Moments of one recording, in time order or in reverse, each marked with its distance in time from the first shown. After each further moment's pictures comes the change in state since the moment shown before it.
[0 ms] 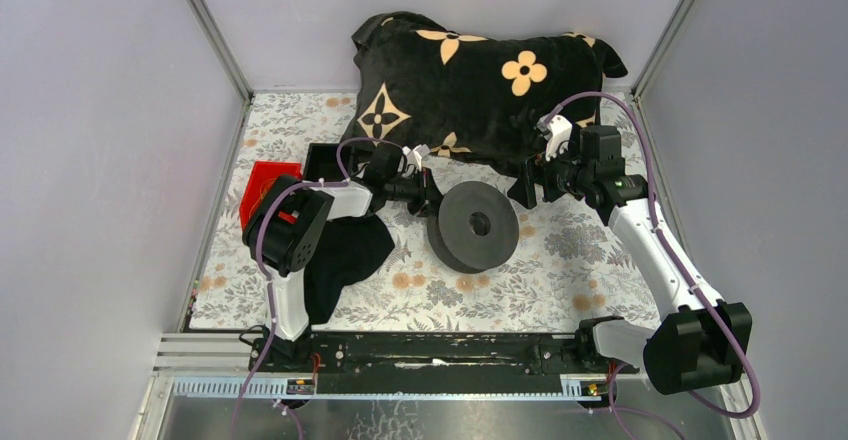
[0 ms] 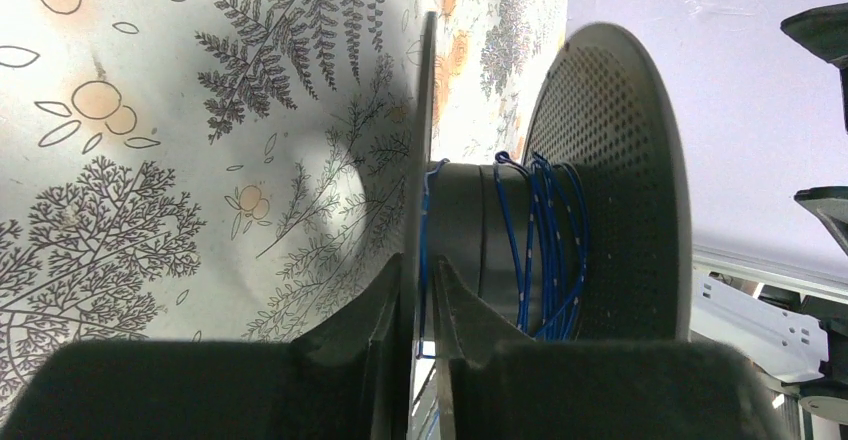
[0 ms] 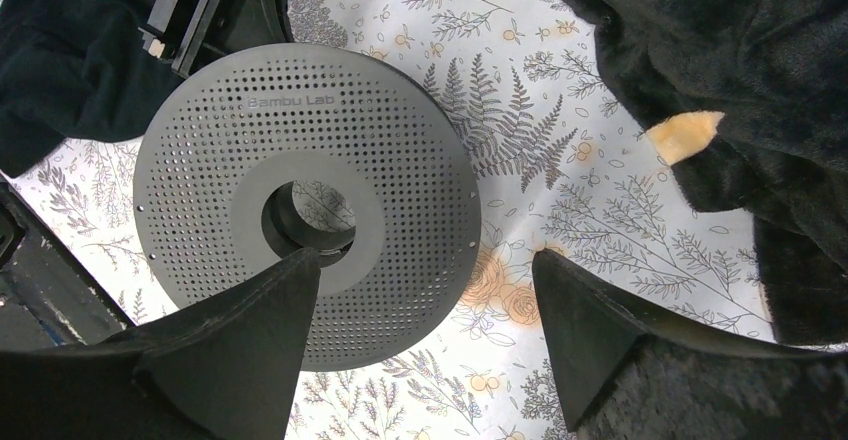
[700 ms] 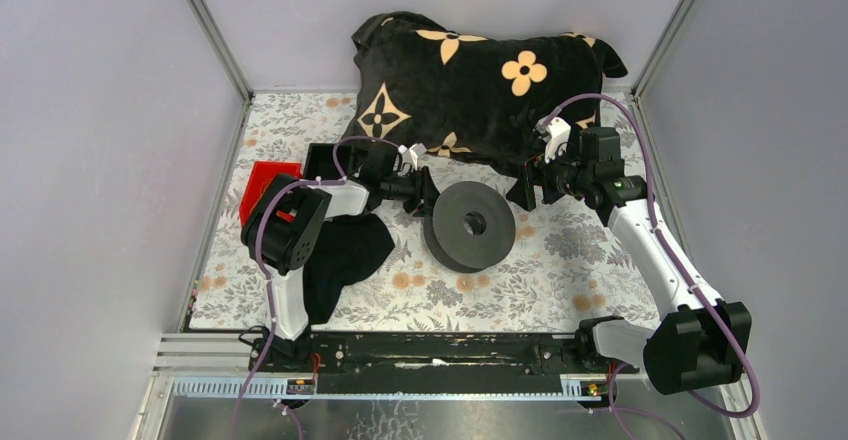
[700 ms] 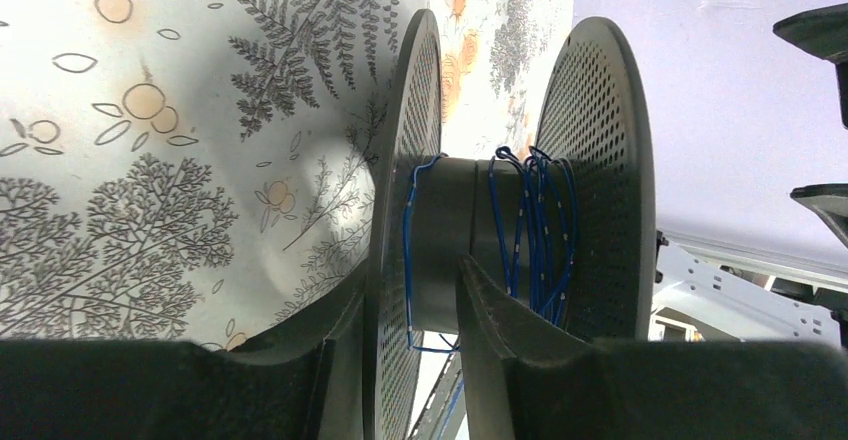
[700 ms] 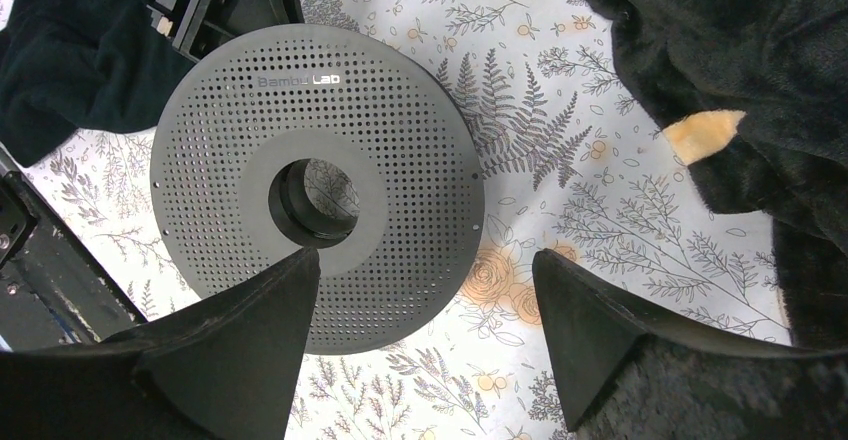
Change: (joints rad) left arm 0.028 0.005 0.000 -0.011 0.025 0.044; right arm 0.000 0.000 -0.011 0.000 -0.024 -0.004
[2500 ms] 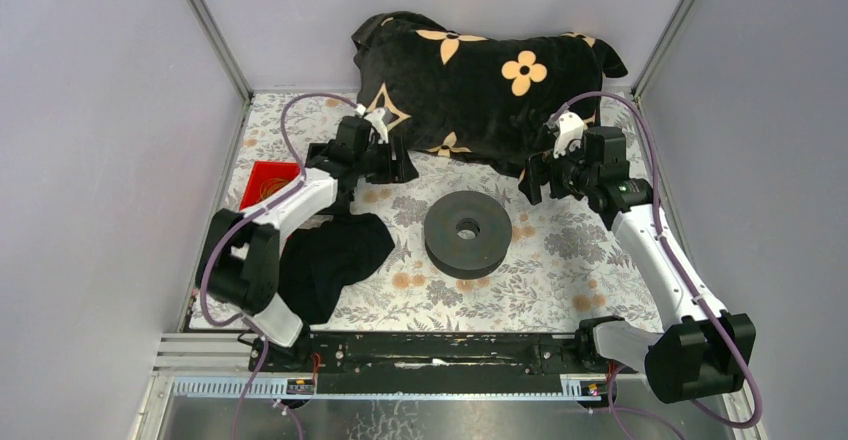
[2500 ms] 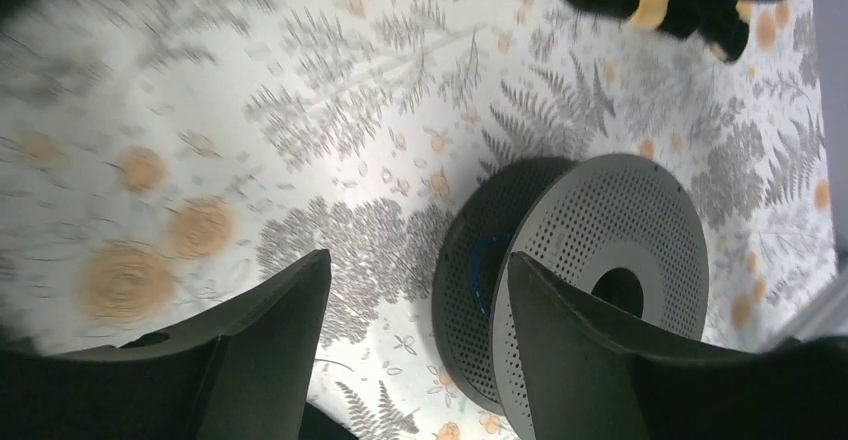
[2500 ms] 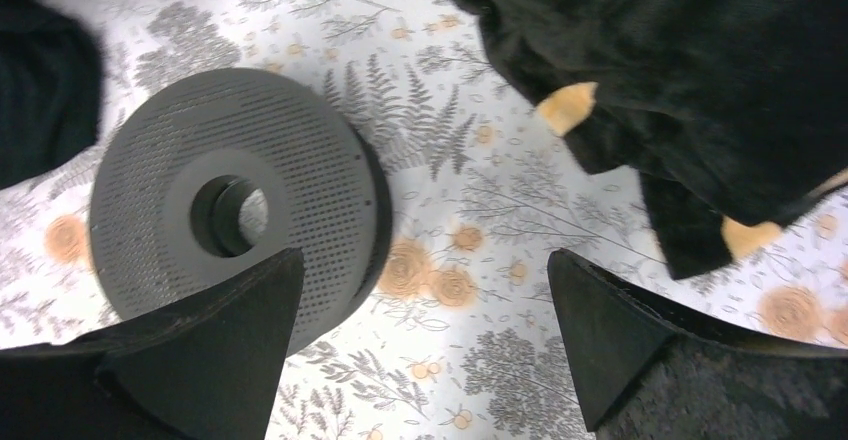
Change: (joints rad) left arm 0.071 -0.279 0.069 -0.415 -0.510 0.395; right arm -0.003 -0.042 -0.005 0.014 0.202 0.006
